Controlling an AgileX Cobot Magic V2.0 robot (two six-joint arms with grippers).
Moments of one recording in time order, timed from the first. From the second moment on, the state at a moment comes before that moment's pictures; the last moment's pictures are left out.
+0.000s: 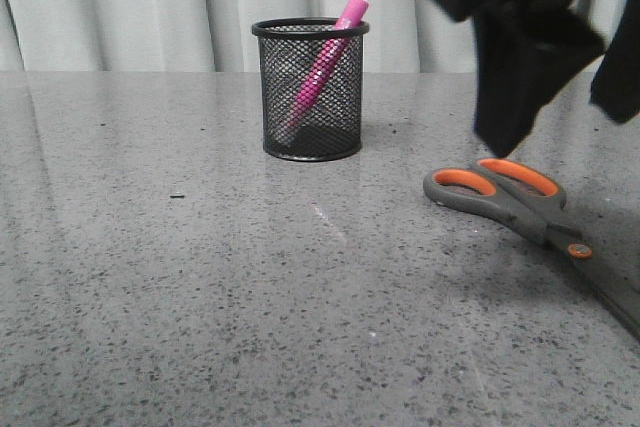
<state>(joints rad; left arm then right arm) -0.40 0.65 -1.15 -1.09 0.73 1.39 0.80 1.30 -1.04 -0.29 1.01 0.56</state>
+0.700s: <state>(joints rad) -0.41 0.33 -0.93 -0.98 0.61 1.23 0.57 1.38 -0.94 0.01 0.93 0.39</state>
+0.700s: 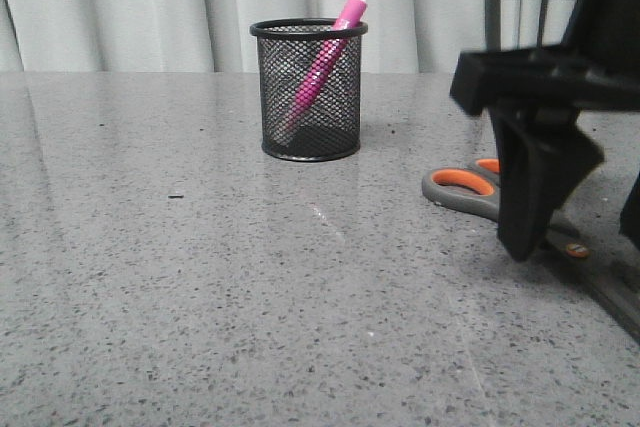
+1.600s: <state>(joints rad) -0.41 0.33 -0.93 -0.98 0.61 1.23 0.57 1.45 -1.01 -0.12 0.97 0.37</state>
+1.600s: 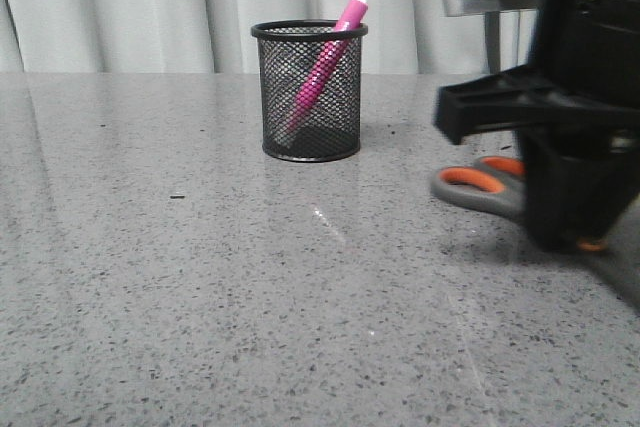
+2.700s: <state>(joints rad) -0.41 0.34 -0.93 -0.99 0.75 1.23 0.52 1.76 -1.32 -0.37 -0.17 0.36</state>
